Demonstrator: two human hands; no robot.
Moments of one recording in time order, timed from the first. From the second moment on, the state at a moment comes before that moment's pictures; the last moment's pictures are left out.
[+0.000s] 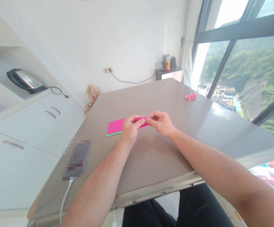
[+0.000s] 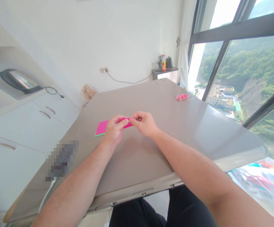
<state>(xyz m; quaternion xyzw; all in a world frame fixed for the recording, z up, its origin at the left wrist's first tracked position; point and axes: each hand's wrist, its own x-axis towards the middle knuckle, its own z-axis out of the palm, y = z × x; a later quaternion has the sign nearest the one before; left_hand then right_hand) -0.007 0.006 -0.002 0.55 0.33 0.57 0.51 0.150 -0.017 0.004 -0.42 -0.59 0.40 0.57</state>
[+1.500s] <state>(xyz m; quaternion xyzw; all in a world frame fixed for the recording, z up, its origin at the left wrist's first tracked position) -0.004 0.006 -0.003 0.54 0.34 0.59 0.50 0.154 -0.013 0.003 -0.43 -0.56 0.40 0.59</state>
